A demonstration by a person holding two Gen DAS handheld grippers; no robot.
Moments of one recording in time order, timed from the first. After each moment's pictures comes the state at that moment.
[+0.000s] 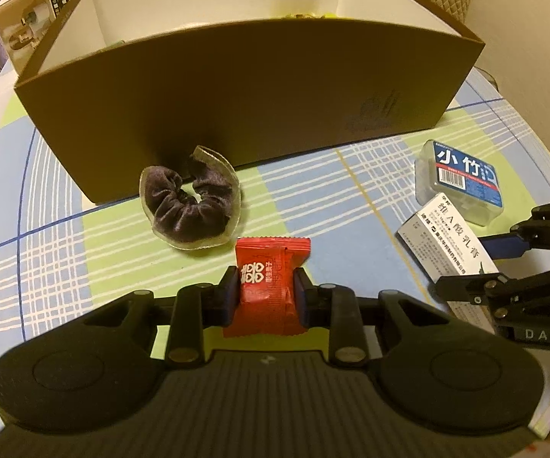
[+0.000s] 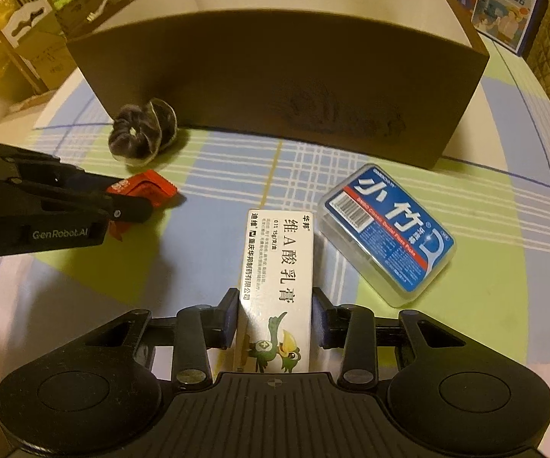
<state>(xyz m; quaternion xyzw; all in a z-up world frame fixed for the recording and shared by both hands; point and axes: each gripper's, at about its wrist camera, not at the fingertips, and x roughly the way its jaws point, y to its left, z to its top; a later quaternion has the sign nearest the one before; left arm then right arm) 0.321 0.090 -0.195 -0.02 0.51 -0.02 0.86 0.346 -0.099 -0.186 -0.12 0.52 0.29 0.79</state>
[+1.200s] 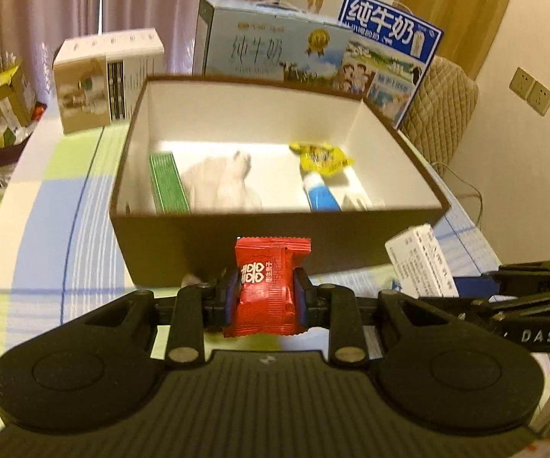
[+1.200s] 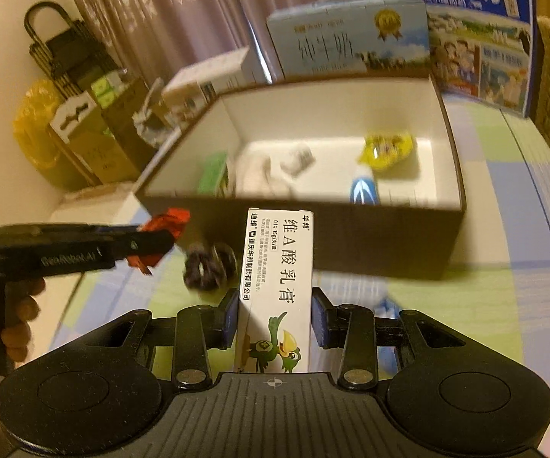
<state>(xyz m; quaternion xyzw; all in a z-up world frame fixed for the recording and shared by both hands) 0.321 0.119 -0.096 -0.11 0.40 0.00 0.91 0.371 -0.107 -0.093 0.00 0.43 0.36 0.83</state>
